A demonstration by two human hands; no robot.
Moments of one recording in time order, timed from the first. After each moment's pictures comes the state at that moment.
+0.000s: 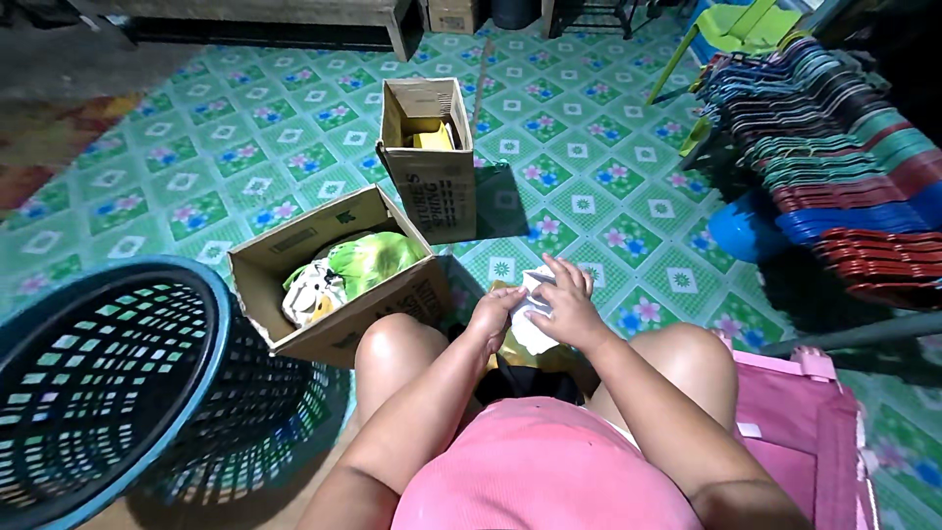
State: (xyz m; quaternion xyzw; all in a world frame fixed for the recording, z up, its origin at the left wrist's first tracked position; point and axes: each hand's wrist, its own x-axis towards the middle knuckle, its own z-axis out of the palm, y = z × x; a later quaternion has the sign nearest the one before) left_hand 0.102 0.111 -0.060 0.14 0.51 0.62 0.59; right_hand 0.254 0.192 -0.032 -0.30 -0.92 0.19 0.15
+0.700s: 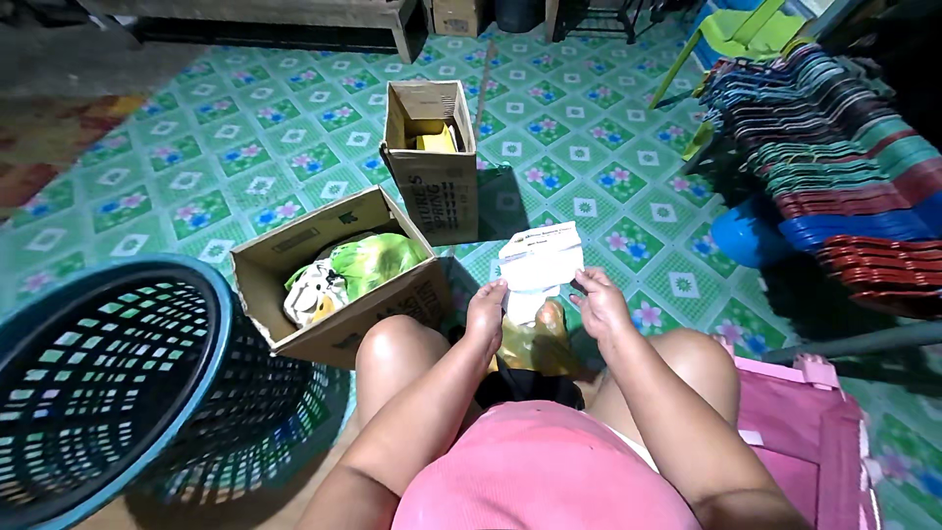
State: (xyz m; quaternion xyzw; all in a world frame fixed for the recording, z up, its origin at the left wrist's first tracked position) left_hand 0.100 0.118 -0.067 0.09 0.56 0.69 0.45; right_hand 0.259 0.222 -0.033 -0.49 -0.40 0.67 0.38
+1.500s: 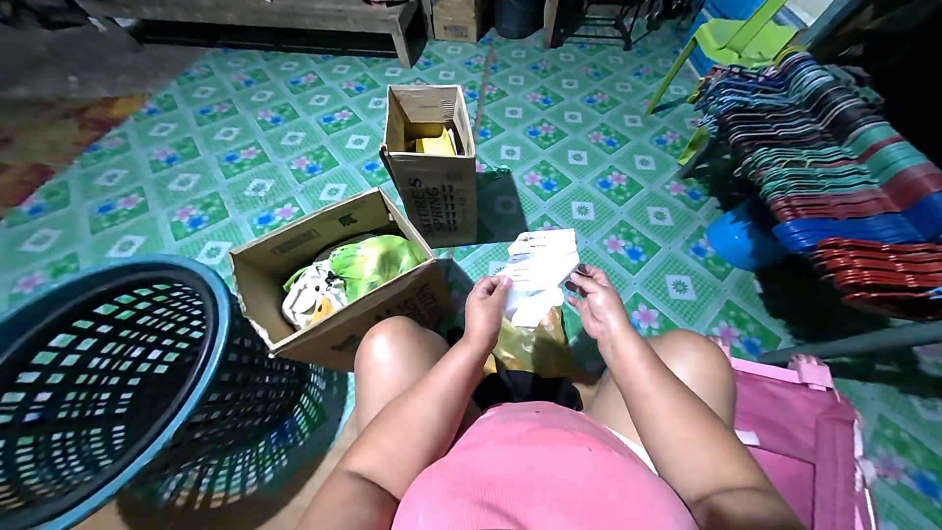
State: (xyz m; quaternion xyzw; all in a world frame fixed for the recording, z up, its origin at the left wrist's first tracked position) left_hand 0.095 0.111 -0.060 0.27 0.62 0.66 0.34; right_hand 0.262 0.222 -0.031 -0.48 -0.41 0.68 0.37
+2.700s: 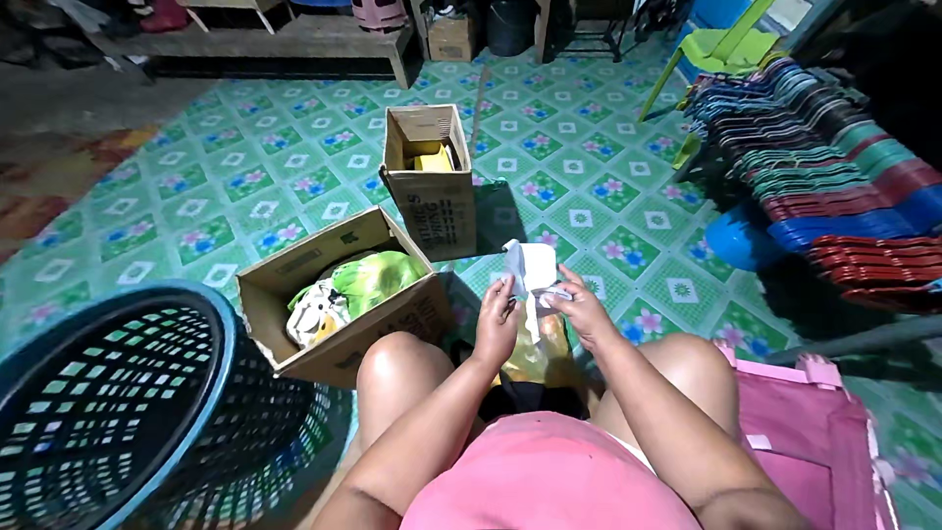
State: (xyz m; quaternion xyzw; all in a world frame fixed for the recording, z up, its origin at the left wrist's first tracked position) left_hand 0.108 0.108 -0.067 0.46 0.60 0.62 0.23; right_hand 0.256 0.215 -0.034 -0.38 -0.62 0.62 0.29
